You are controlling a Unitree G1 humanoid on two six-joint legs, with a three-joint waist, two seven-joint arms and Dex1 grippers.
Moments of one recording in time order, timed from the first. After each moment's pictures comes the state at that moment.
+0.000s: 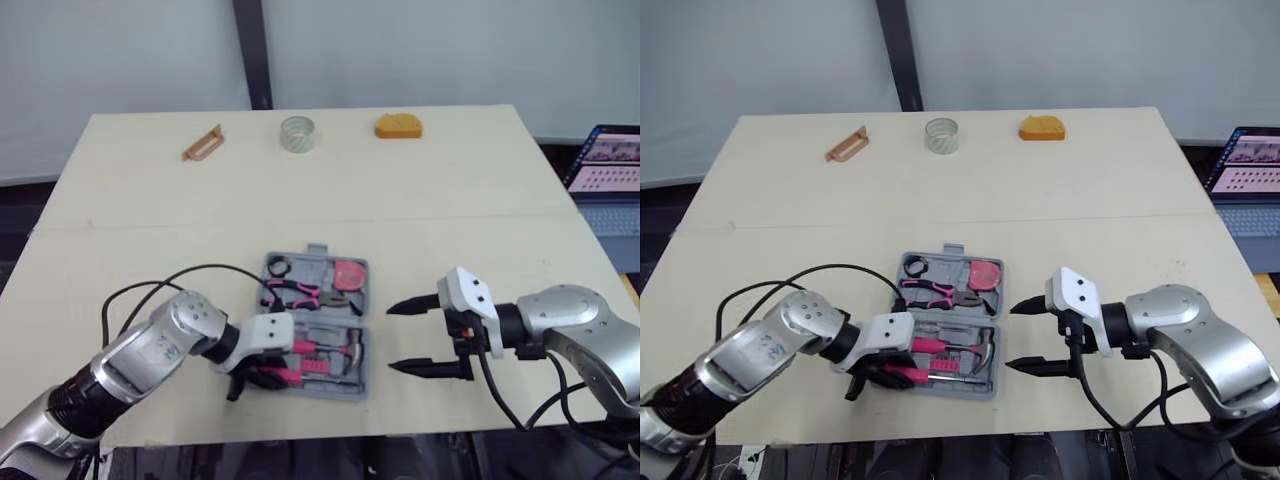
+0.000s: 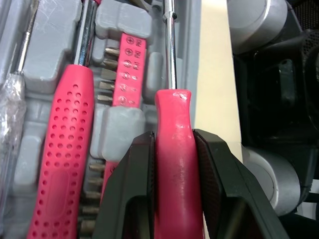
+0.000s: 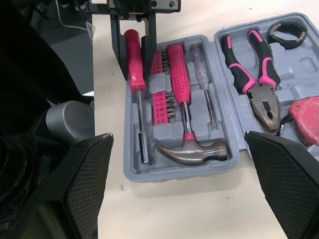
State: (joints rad) left arm -0.44 0.88 -0.52 -0.43 -0.19 0.84 -1.11; right arm -0.23 -0.93 0.06 -0.50 0.57 0.63 1.14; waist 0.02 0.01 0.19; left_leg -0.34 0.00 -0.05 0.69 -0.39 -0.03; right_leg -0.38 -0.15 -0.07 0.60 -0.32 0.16
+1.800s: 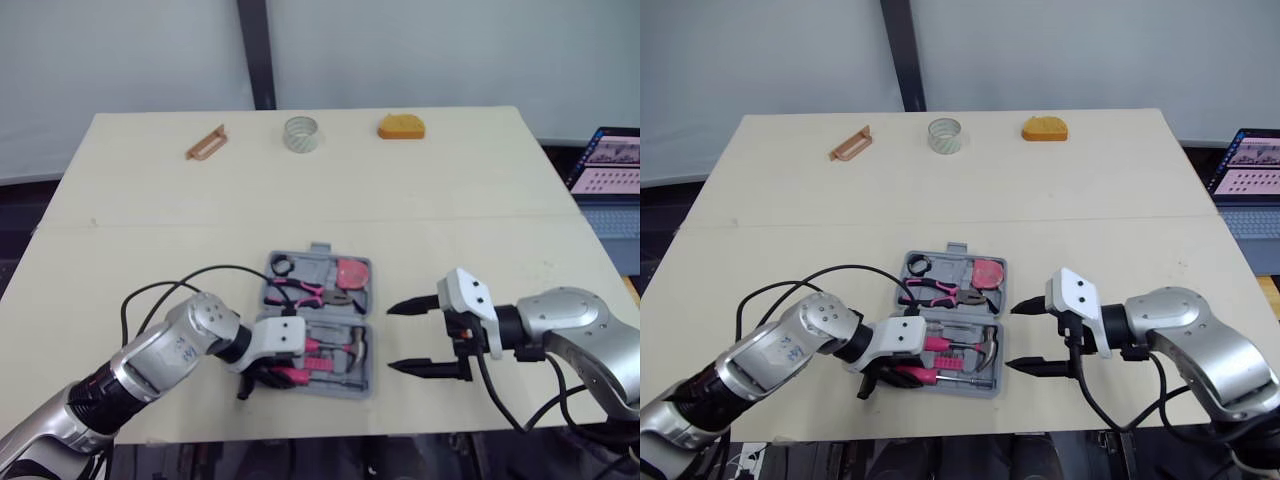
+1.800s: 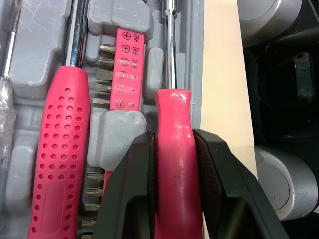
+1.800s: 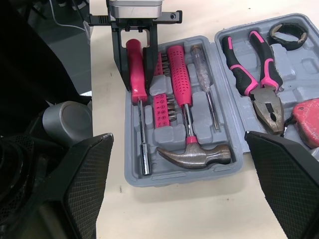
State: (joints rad) left arm -0.47 0.84 -0.59 -0.43 -0.11 0.83 -1.09; right arm -0.21 -0.93 0.06 -0.50 0.57 0.63 1.12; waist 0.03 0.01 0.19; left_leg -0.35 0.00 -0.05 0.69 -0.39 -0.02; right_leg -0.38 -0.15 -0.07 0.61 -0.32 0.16
